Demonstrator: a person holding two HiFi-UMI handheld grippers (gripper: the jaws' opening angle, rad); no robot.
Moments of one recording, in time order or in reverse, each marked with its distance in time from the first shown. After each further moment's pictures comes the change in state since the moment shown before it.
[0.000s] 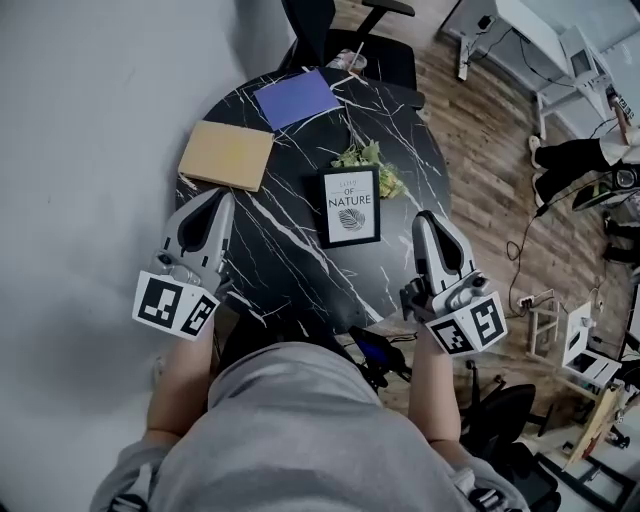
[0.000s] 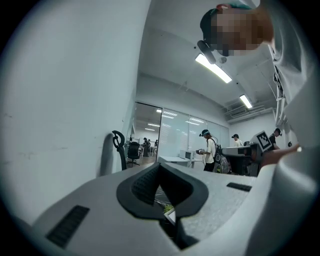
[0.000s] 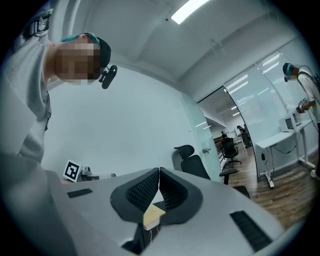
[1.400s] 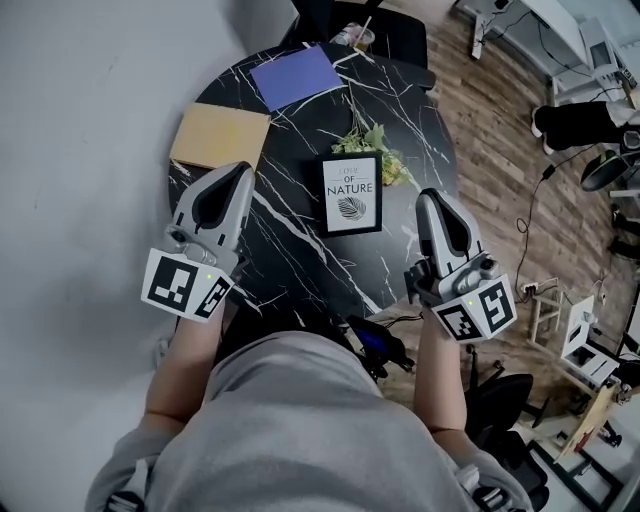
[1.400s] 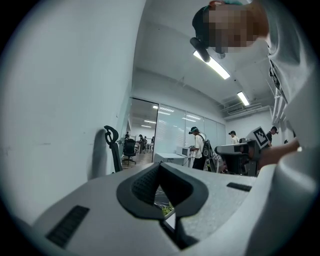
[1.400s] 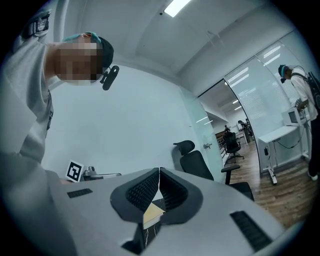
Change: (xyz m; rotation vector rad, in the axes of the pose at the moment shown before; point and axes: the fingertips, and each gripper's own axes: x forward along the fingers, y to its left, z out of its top) left arm 0.059 -0.013 -0.012 0.014 0.045 -0.042; right arm 0.030 -0.033 -0.008 0.031 0.047 0.034
